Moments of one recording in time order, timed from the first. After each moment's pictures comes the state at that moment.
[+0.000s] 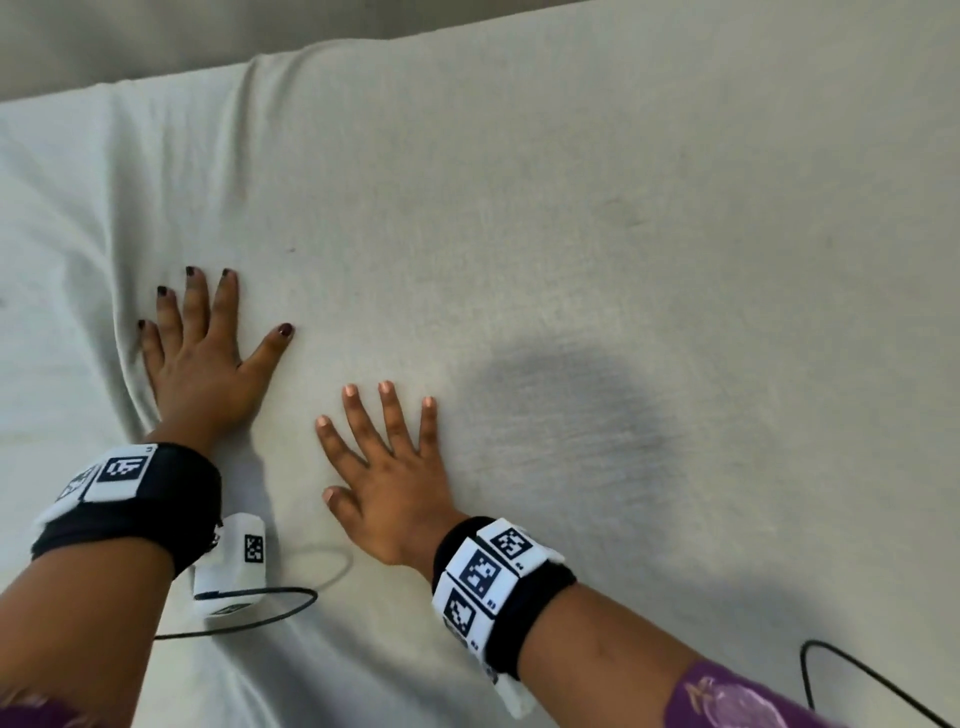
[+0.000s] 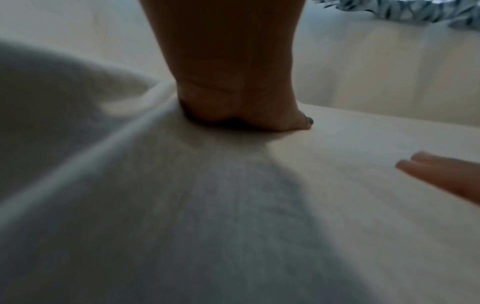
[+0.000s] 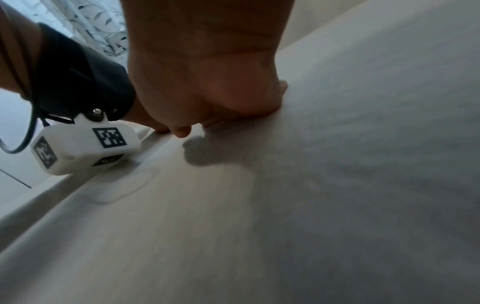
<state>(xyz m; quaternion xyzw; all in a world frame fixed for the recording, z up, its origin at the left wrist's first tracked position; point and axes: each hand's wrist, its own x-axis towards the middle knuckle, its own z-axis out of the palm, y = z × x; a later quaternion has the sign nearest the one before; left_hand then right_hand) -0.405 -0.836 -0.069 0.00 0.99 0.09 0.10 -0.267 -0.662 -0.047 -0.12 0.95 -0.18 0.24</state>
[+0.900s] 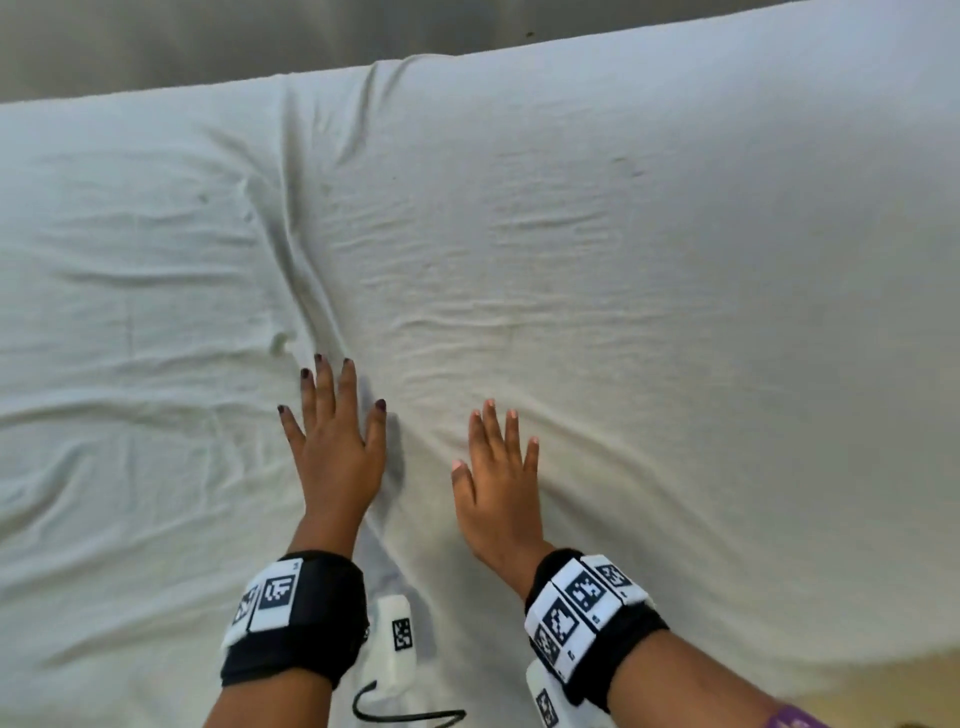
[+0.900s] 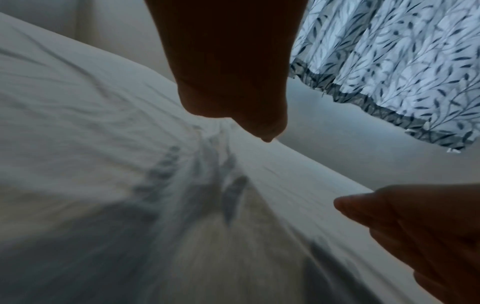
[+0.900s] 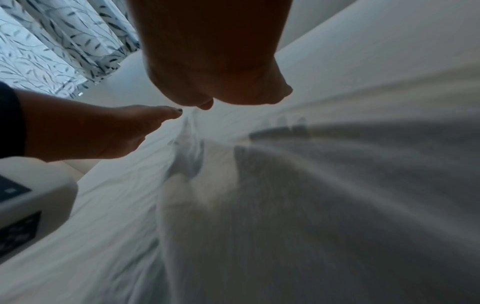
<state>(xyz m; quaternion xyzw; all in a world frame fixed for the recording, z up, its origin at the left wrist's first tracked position) -0.130 -0.827 0.004 -0.04 0.98 0.19 0.06 -0.059 -0.672 0.001 0.07 0.93 -0.33 0.14</state>
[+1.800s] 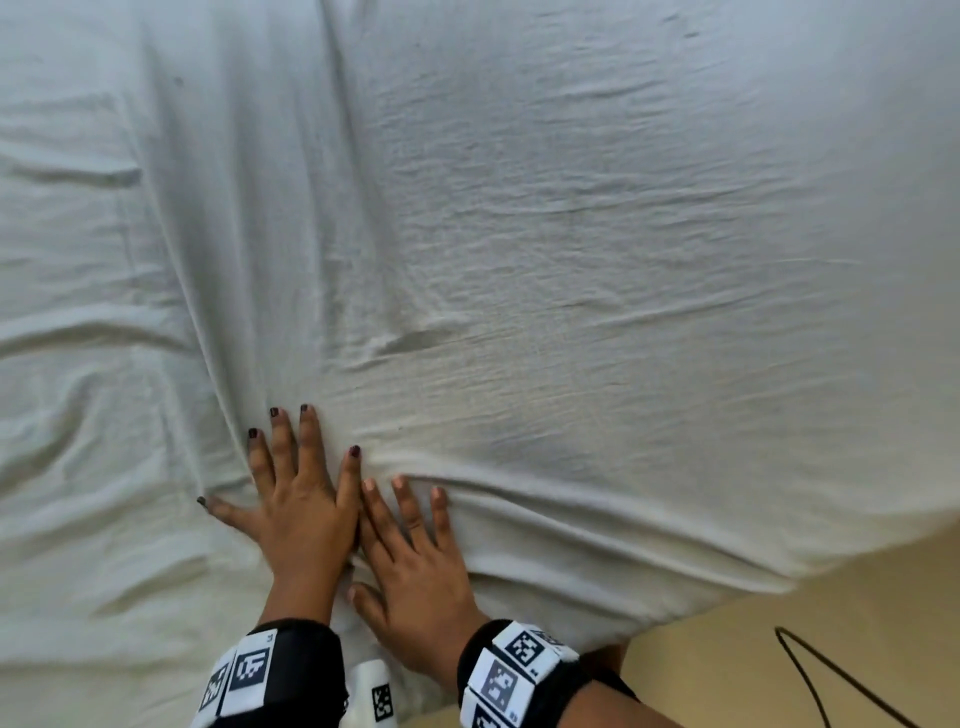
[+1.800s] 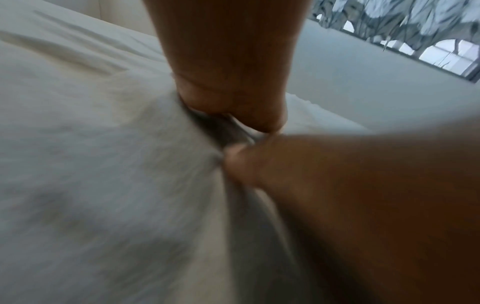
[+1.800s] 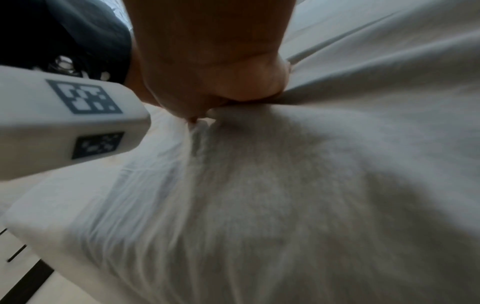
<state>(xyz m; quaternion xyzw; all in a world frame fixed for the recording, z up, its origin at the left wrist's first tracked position) -0.025 -0.970 -0.057 -0.07 0.99 0.09 0.12 0.068 -0.860 -0.048 -0.09 0.97 -0.17 0.17</state>
